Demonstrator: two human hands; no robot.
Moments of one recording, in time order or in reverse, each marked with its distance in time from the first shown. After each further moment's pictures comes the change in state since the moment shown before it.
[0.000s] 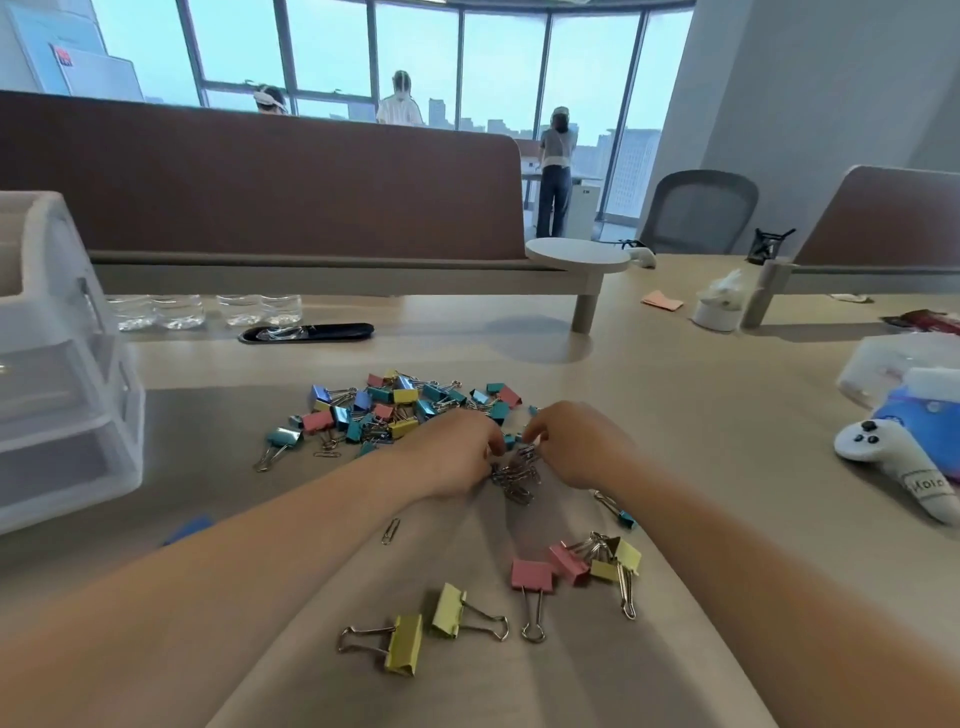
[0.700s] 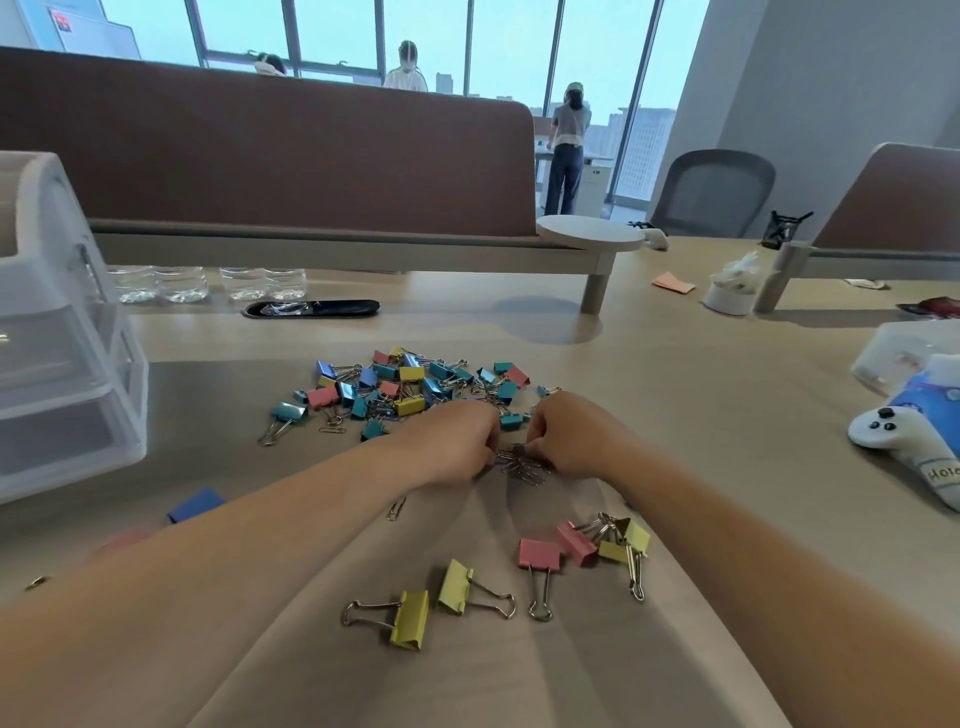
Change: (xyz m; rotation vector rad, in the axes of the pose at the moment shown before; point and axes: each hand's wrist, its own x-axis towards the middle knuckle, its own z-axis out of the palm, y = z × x) left_hand -0.002 -0.008 0.012 -0.006 -0.037 -0.025; right_hand 0.003 -0.007 0.011 0.061 -0.079 -0.022
